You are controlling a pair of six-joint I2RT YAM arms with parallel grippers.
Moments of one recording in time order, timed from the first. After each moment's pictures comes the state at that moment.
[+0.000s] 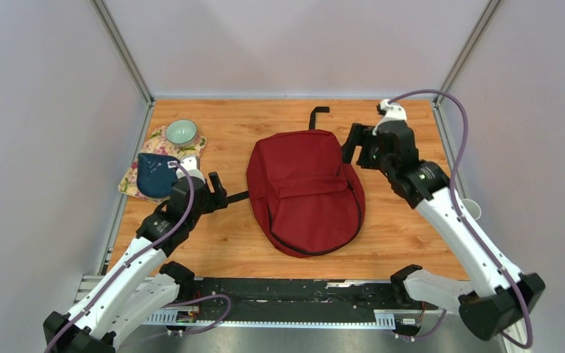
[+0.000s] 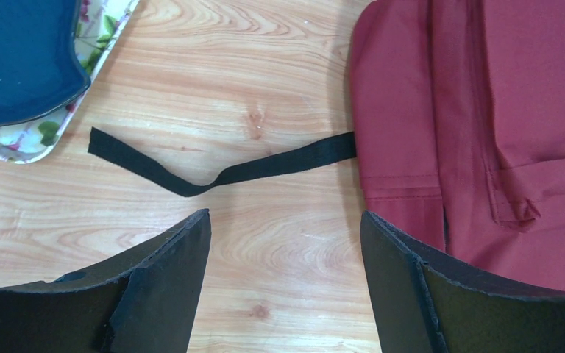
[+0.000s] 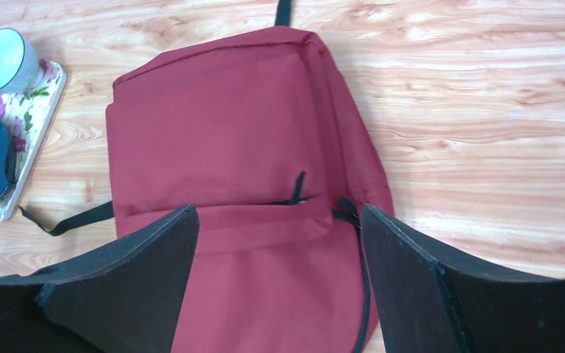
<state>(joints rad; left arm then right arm) -0.49 0.72 0.62 -0.48 -0.34 -0.52 0.47 1.06 1.15 -0.58 0.22 0.43</state>
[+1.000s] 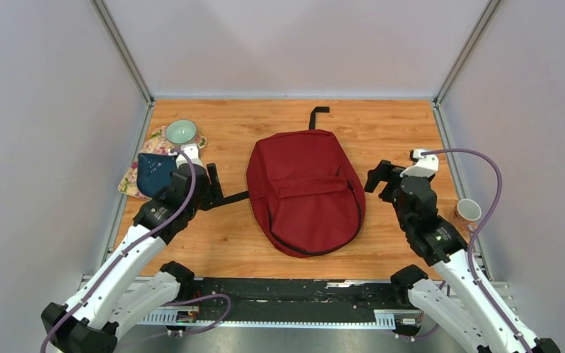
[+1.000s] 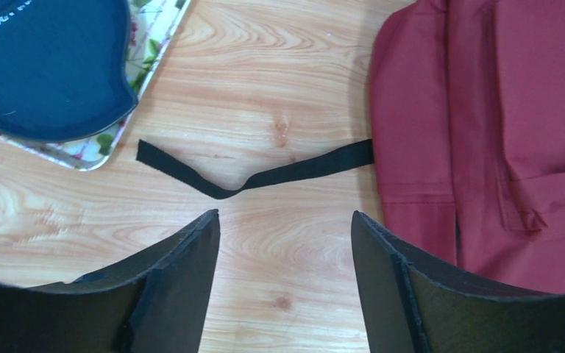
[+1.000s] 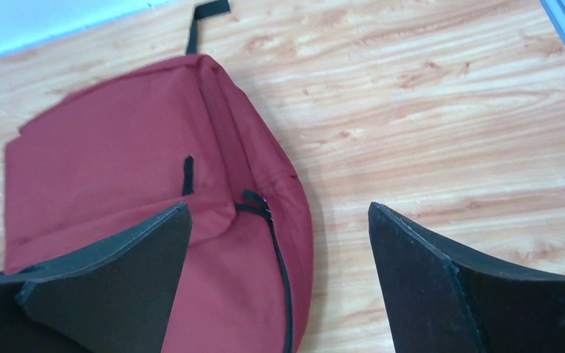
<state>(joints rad) -0.49 0.82 0.80 -0.64 -0.42 -0.48 0.47 0.65 0.68 -0.39 0.46 0.42</state>
